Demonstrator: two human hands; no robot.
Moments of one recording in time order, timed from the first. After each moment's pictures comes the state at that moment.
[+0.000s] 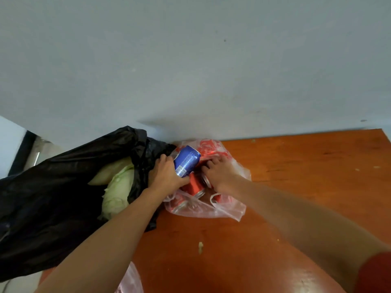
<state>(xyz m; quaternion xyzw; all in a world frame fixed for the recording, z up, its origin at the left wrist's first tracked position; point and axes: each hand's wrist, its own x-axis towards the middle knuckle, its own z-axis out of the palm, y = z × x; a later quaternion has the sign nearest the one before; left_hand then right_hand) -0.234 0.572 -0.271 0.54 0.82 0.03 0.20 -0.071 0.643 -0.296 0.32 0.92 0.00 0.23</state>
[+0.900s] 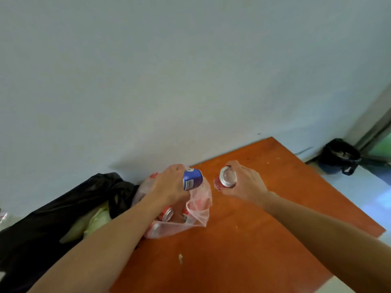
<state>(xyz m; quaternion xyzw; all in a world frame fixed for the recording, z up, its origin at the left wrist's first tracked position) -0.138 0.540 -0.144 0.79 0.60 0.04 0.11 0.105 0.523 -0.159 0.61 0.76 -0.11 -0.21</state>
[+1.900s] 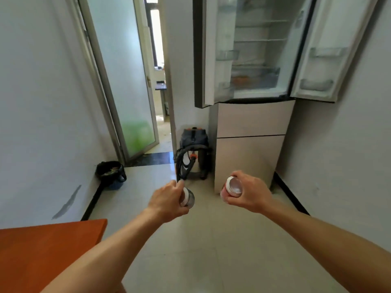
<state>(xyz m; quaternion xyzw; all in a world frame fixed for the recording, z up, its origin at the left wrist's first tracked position) 0.508 0.103 -0.079 0.99 -0.01 0.08 0.08 0.600 -0.156 -0.087 0.92 0.29 0.14 -0.21</state>
